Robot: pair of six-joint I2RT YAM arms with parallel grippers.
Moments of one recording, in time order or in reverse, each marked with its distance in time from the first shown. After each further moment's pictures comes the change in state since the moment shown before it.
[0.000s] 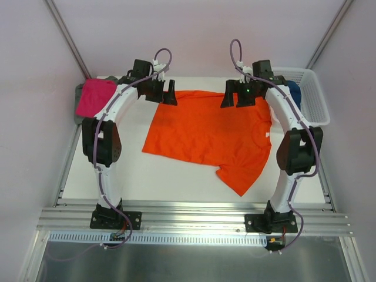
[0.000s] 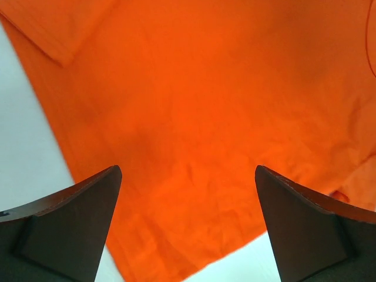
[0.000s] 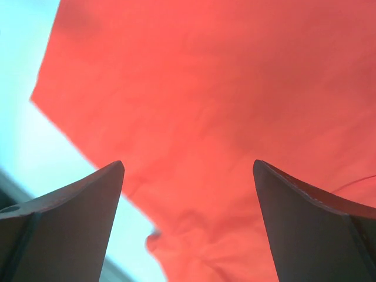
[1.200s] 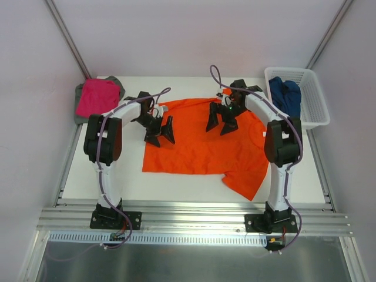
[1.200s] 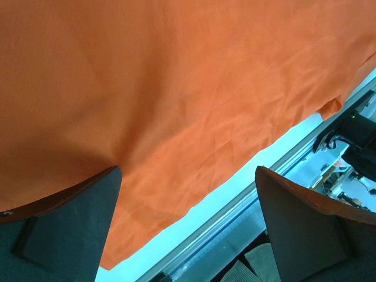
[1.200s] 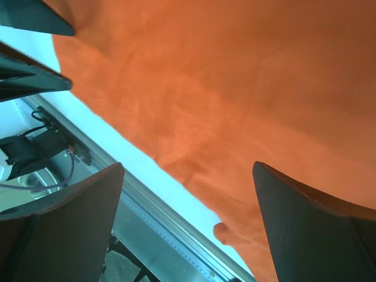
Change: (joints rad) left arm 0.010 0.041 -0.356 -0.243 0.216 -0.076; right arm 0.111 0.195 -0.066 -0.183 -0.163 0.125
